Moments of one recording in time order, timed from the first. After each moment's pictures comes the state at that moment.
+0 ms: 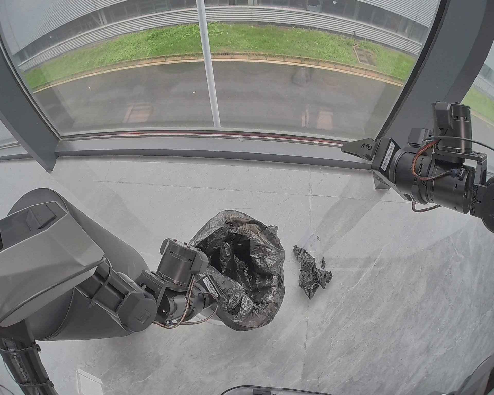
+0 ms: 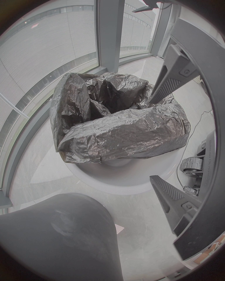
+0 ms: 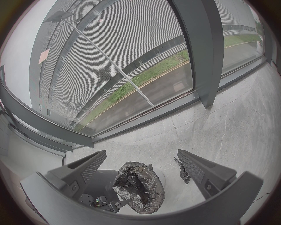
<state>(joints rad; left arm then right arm) -0.56 2.08 -0.83 -0.44 0.09 -0.97 0.43 1.61 -1.10 -0.25 -0.09 0.63</state>
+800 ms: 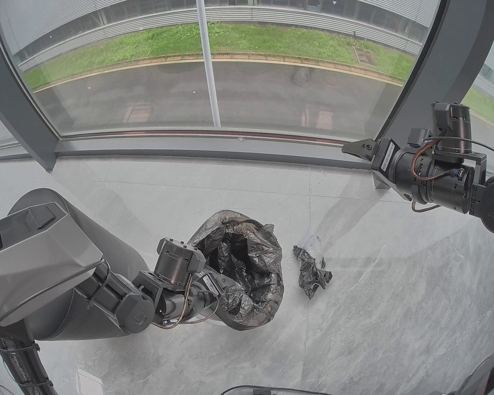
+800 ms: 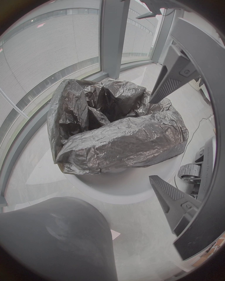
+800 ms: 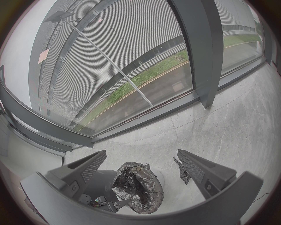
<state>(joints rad) -0.56 2.08 -0.81 -0.50 0.04 -0.99 0.42 1.62 -1.10 -0.25 -0.09 0.63</state>
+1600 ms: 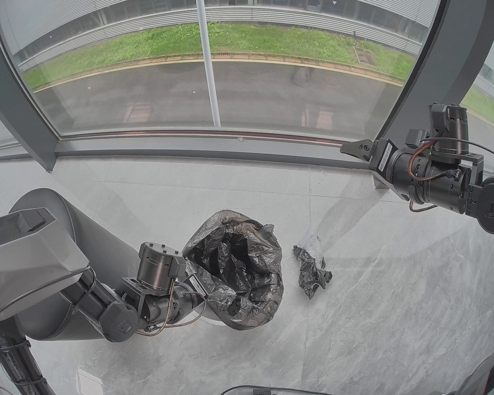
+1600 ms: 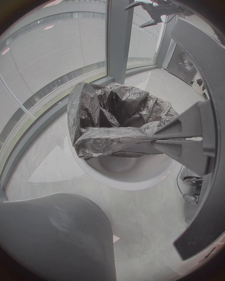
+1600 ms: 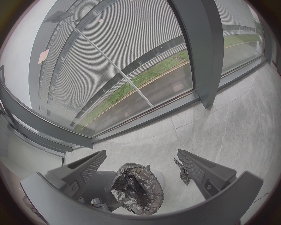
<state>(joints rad) -0.52 2.04 -0.68 -0.66 0.02 -1.00 0.42 1.63 -1.10 -0.27 -0.09 0.63</state>
